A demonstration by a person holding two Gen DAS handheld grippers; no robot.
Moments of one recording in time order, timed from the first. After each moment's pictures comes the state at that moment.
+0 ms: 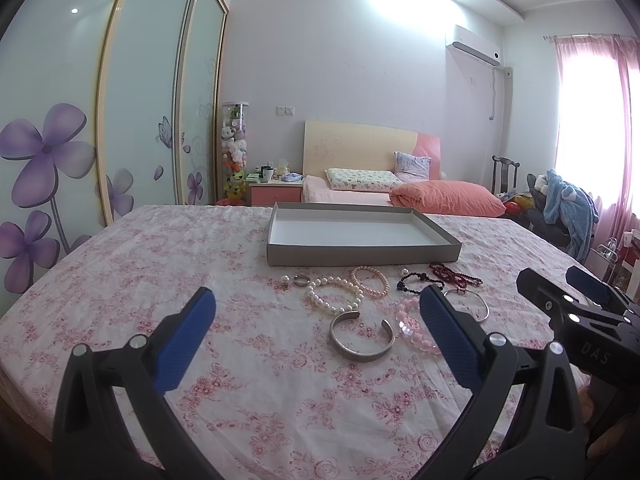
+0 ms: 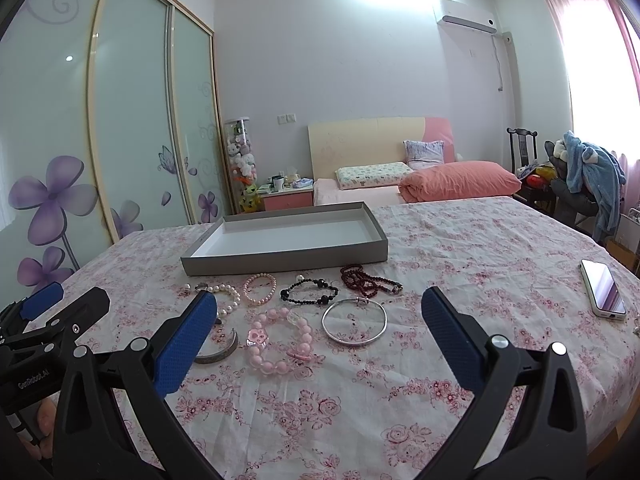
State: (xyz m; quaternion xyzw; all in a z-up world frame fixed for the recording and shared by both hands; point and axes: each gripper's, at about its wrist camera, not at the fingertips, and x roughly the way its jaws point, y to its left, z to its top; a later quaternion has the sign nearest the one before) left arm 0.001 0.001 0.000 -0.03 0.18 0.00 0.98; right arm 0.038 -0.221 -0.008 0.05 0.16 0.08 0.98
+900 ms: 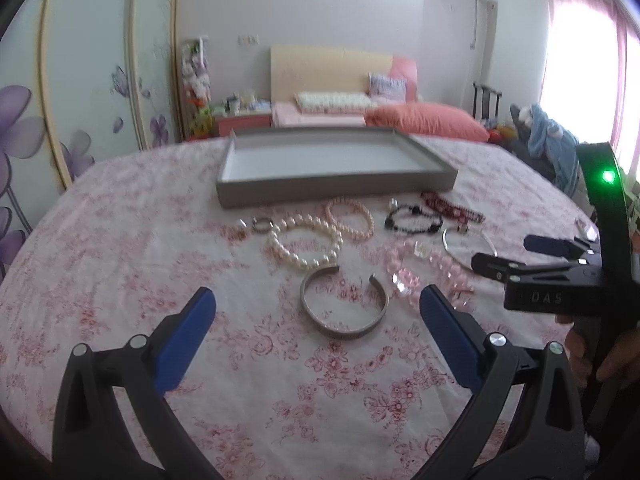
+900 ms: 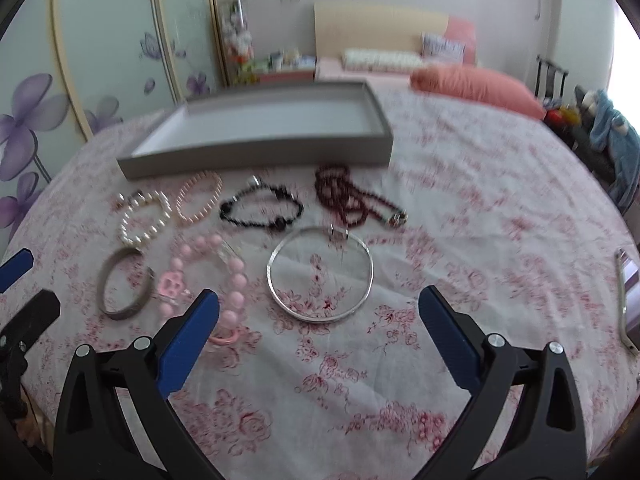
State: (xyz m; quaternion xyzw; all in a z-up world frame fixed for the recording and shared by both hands) left arm 0.075 -0.019 -0.037 0.01 0.34 -0.06 0.94; right arm 0.147 -0.229 -0.053 -0.01 0.41 0.09 0.91
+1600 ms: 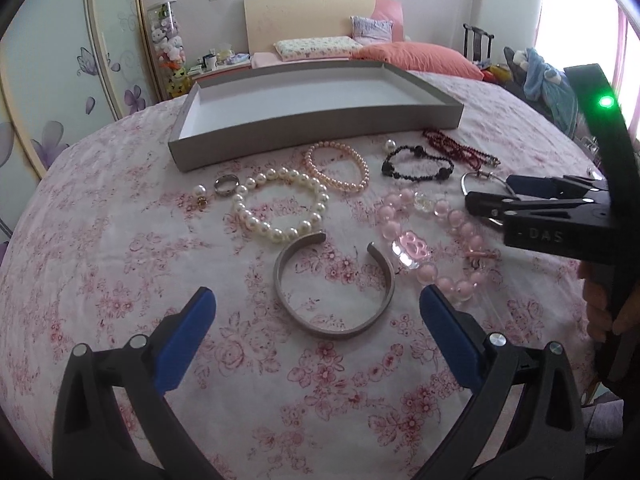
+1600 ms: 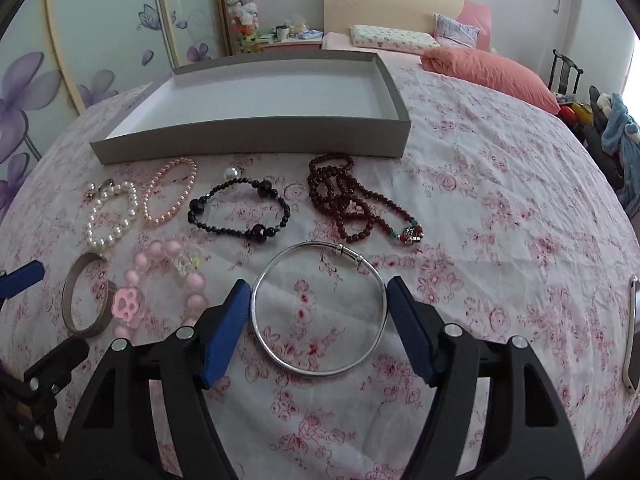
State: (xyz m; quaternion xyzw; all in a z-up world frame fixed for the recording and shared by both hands) left arm 0.124 -0.034 -0.068 0.05 0.42 -0.07 0.90; right arm 0.169 -0.223 -0.058 -0.04 0.44 0.09 0.89
